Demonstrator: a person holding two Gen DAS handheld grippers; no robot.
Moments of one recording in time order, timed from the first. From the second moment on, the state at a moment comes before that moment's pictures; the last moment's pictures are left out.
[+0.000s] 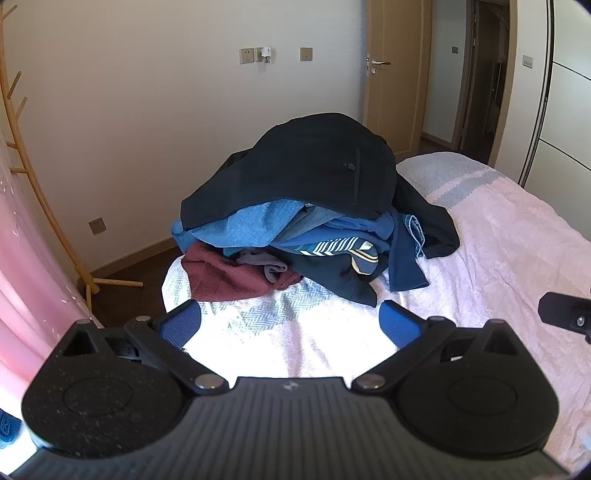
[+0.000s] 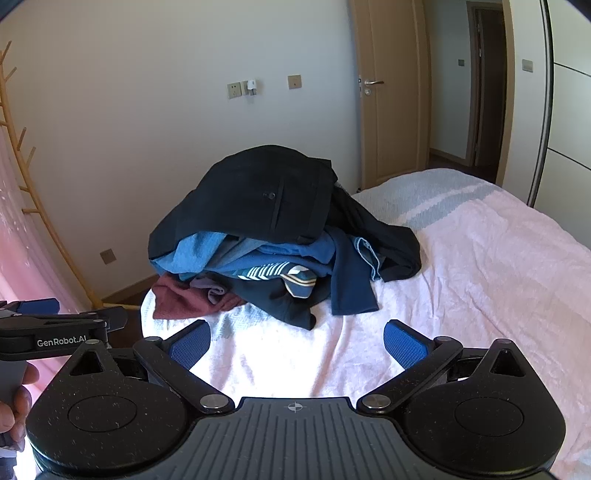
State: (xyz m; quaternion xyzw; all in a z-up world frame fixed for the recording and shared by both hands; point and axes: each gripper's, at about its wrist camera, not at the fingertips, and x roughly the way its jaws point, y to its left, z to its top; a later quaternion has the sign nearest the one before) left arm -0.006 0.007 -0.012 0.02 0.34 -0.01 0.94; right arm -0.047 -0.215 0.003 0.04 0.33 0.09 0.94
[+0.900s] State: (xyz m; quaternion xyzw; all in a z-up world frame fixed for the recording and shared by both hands) left arm 0.023 0.056 -0.025 0.06 0.33 -0.06 0.94; right arm -0.032 -0.173 -0.018 0.07 0.33 0.05 0.94
